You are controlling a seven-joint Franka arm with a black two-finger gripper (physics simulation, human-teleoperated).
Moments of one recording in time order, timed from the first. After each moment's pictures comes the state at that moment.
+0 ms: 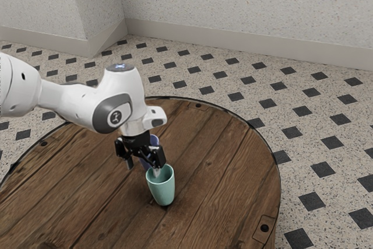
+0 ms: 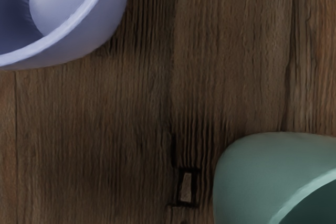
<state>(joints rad) -0.10 0.10 -0.05 -2.24 -0.06 2.29 -0.16</state>
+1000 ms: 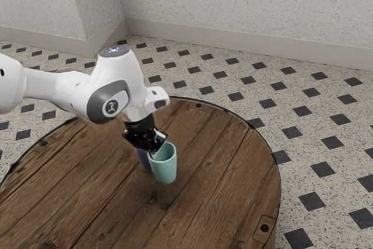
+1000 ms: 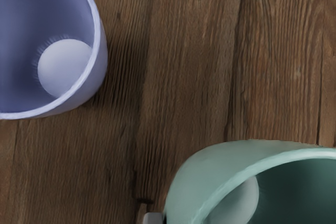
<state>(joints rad) -0.12 -0.01 -0.06 -2.24 -0.05 2.33 -0.29</state>
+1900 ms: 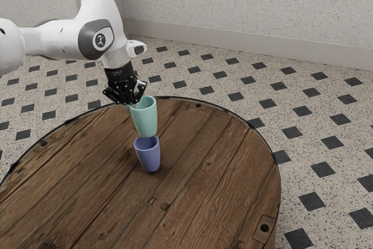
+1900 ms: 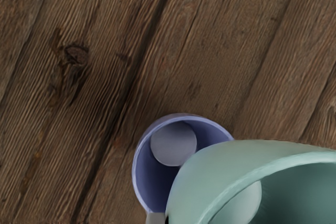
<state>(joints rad) -0.03 0.17 0.07 -1.79 -0.12 1.94 -0.35</state>
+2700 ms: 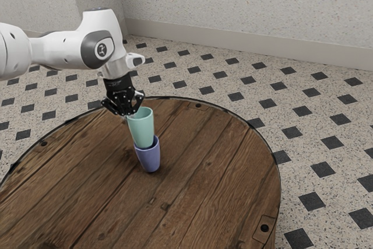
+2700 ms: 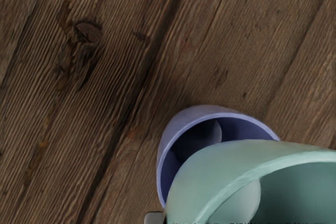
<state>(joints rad) -0.01 0.22 0.08 -1.80 -0.14 1.93 -0.33</state>
